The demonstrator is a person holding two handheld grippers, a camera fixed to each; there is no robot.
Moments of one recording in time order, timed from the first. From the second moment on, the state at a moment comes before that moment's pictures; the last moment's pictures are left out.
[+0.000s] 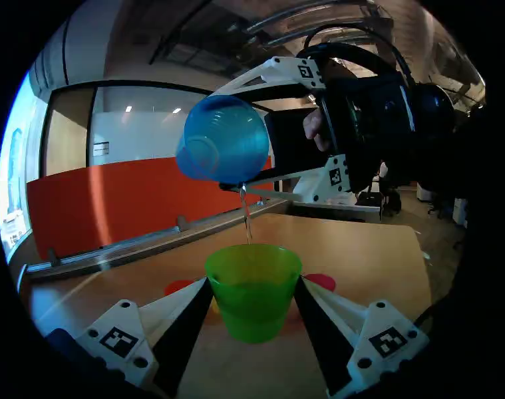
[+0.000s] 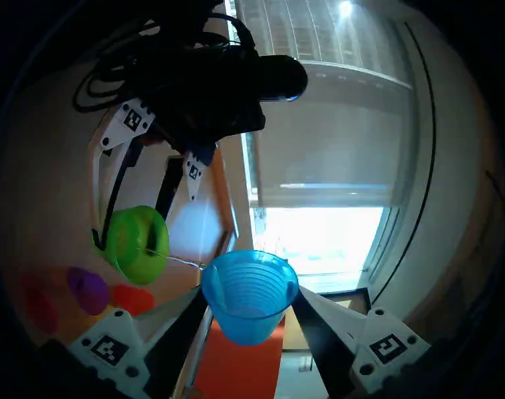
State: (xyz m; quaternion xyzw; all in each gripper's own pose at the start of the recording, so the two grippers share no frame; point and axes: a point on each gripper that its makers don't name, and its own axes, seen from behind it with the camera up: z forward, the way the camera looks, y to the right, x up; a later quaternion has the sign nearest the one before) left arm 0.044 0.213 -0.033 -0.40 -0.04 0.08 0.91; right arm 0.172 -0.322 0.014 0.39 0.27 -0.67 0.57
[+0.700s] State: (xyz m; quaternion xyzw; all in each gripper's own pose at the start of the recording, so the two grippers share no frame) left arm 0.046 0.215 -0.032 -0.40 -0.04 0.08 0.91; right arm 0.175 -0.321 0.019 0.38 0.28 -0.68 0.56
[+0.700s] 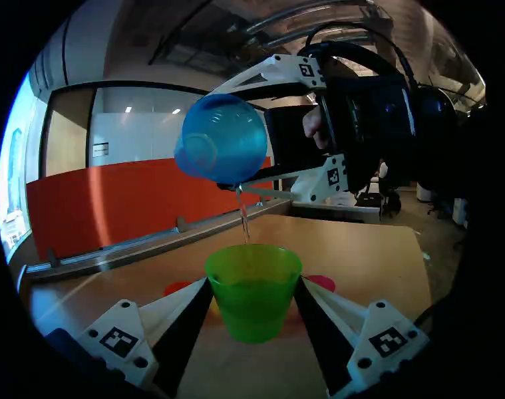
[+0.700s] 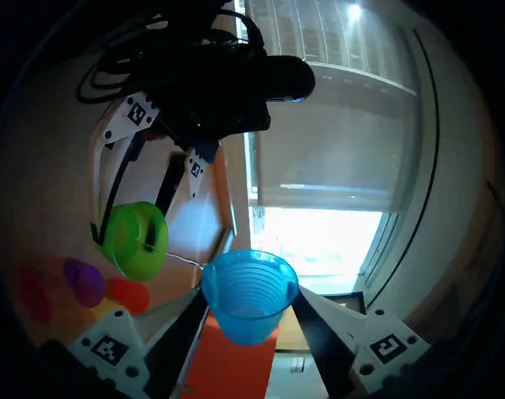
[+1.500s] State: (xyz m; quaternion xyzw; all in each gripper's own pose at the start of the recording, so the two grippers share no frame) left arm 0.047 0.215 -0.031 -0.40 -0.04 0.08 0.91; right arm 0.173 -0.322 0.015 0.38 0.28 -0.68 0.56
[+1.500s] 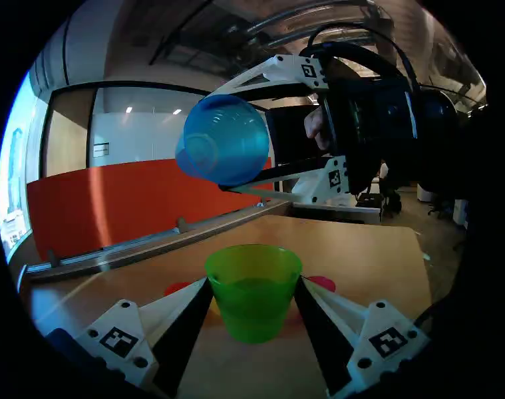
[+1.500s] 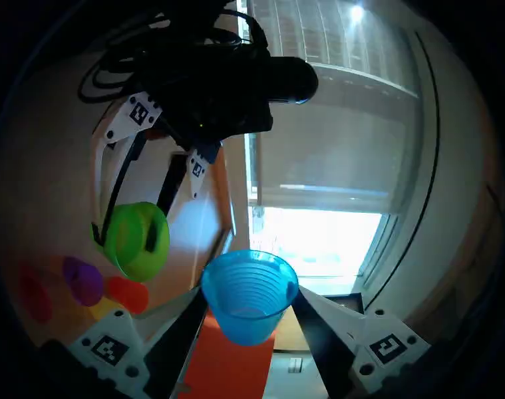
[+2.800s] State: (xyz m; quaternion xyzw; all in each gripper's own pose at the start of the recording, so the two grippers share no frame) left arm 0.051 0.208 -0.031 -0.39 -0.04 0.08 0.91; right arm 0.165 -0.295 0.042 0.42 0.21 -0.55 0.69
